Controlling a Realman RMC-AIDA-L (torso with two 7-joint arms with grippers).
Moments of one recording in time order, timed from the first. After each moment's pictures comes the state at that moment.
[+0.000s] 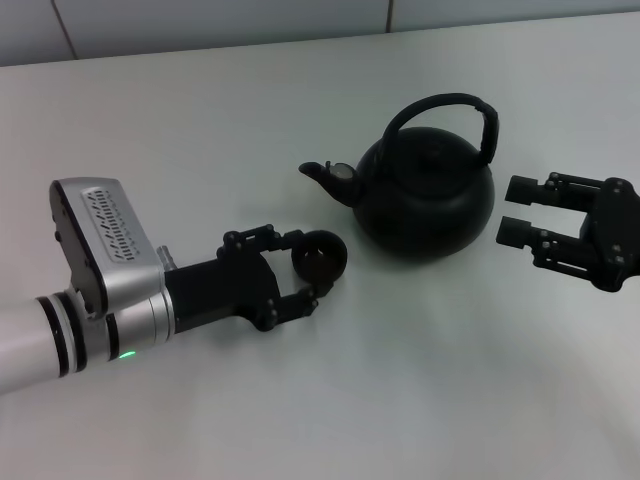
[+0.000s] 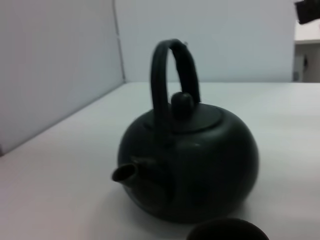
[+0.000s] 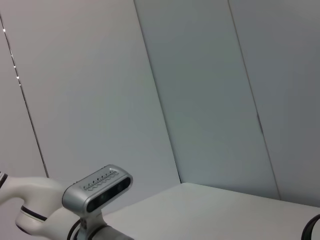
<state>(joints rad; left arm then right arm) -0.53 -2.08 1.80 0.38 0.94 0.98 -0.75 0.34 2.08 -0.34 -0.70 -2.00 -1.93 1.22</state>
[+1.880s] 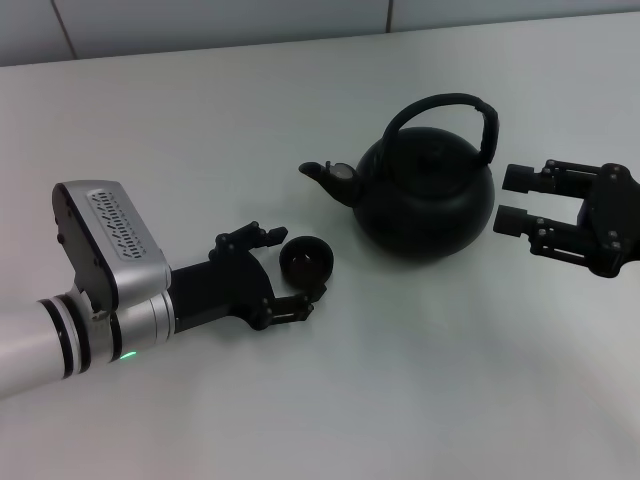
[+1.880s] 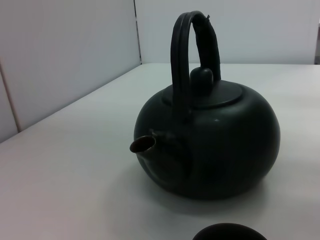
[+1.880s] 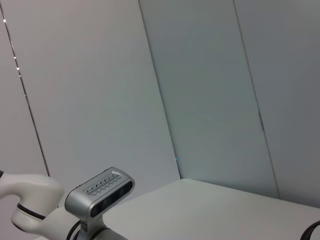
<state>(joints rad) -0.51 -2.08 1.84 0.41 0.92 0.89 -0.78 0.36 2.08 -0.35 -0.74 -2.00 -1.93 1.26</state>
